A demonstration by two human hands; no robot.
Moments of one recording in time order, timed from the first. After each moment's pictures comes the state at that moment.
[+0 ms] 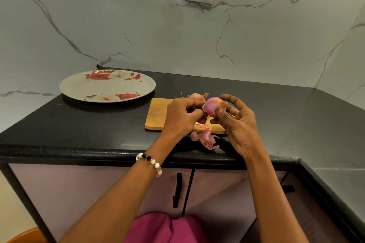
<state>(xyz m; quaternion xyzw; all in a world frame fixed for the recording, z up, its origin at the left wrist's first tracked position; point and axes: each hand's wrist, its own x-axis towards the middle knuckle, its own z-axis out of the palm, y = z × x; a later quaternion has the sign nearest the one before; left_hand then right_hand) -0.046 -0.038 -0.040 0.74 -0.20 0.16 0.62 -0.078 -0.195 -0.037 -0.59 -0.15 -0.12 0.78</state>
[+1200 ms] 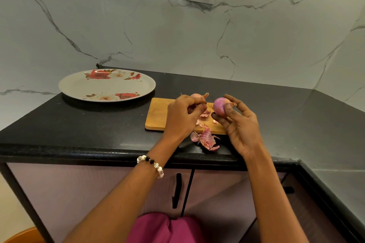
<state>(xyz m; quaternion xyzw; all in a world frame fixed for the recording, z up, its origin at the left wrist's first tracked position) -0.046 -0.039 -0.040 0.77 -0.20 0.28 0.54 -0.073 -0.197 -0.037 -0.51 -0.08 -0.11 0.85</state>
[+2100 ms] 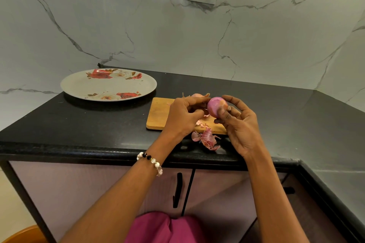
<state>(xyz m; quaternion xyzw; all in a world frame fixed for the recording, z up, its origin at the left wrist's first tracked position) -0.050 -0.036 -0.036 0.71 -0.24 0.16 0.64 -0.078 -0.195 -0.036 -0.57 -0.14 -0.12 0.80</state>
